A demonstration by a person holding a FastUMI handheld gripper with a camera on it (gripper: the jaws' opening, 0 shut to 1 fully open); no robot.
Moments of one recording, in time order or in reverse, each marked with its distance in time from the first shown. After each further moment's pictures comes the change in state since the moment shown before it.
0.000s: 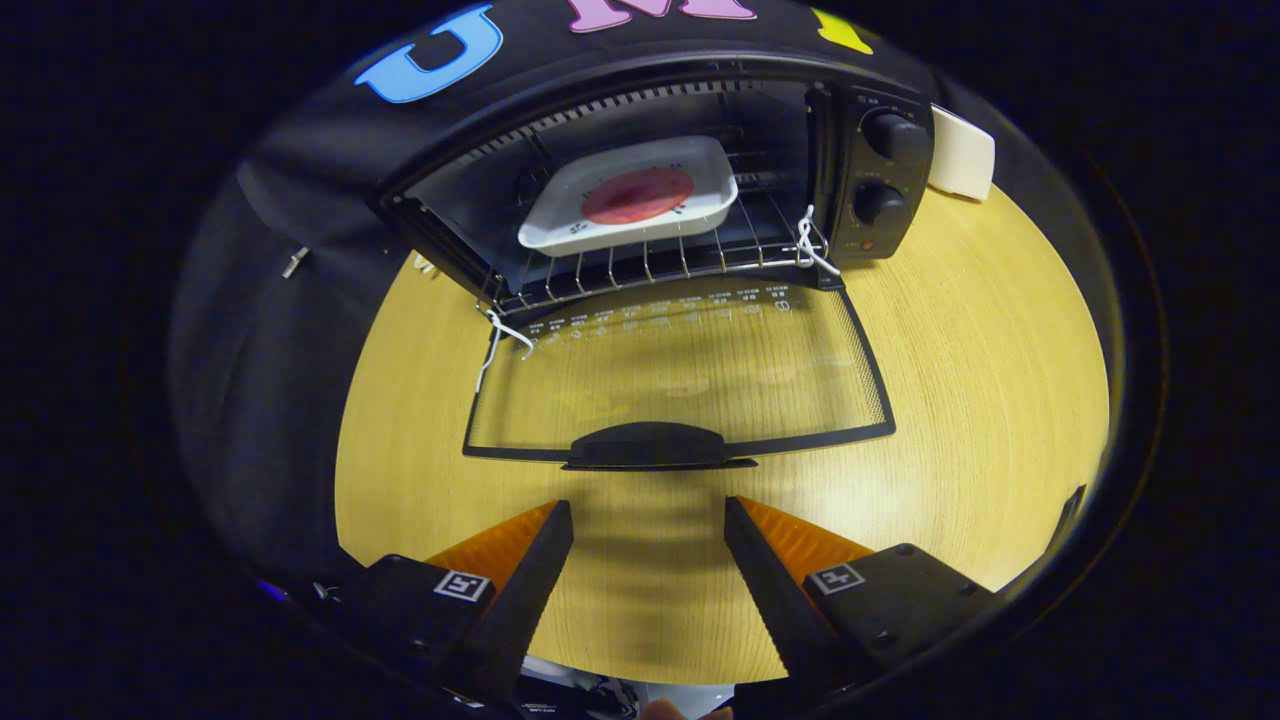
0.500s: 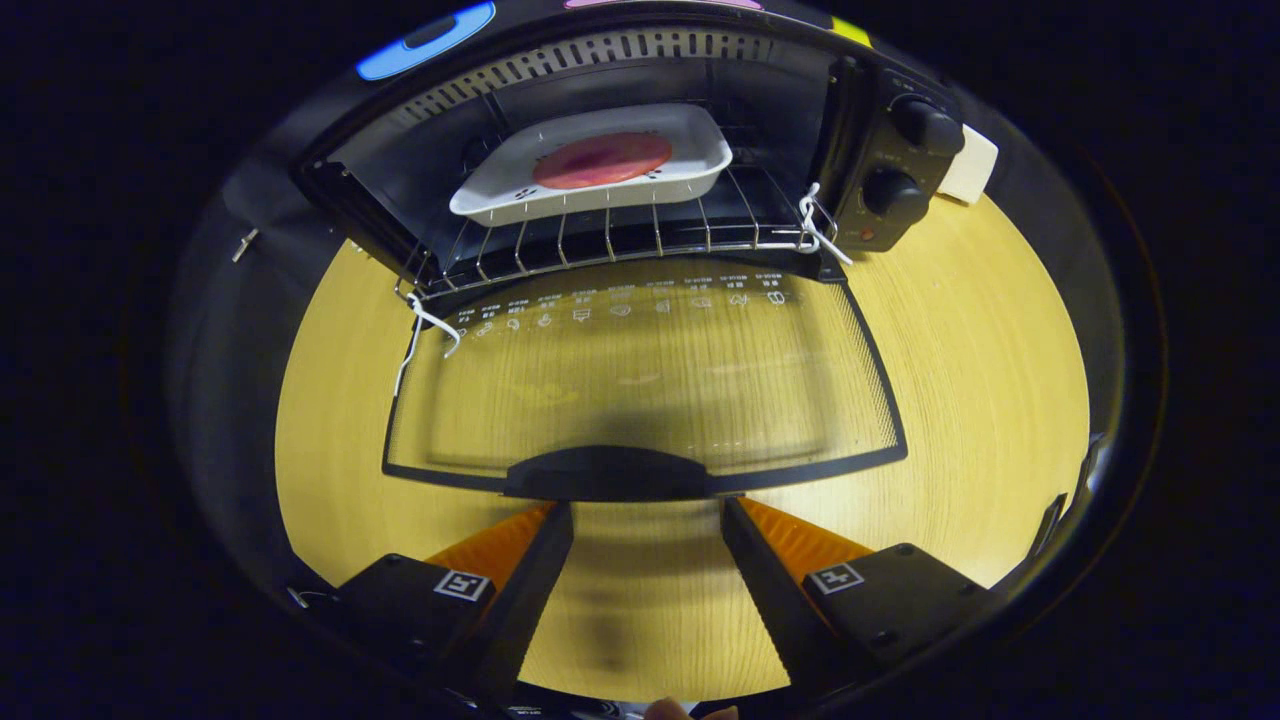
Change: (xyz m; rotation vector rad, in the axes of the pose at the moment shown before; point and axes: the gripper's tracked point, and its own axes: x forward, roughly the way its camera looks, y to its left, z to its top) arm 0.034 -0.021 0.008 -0.047 0.034 -0.156
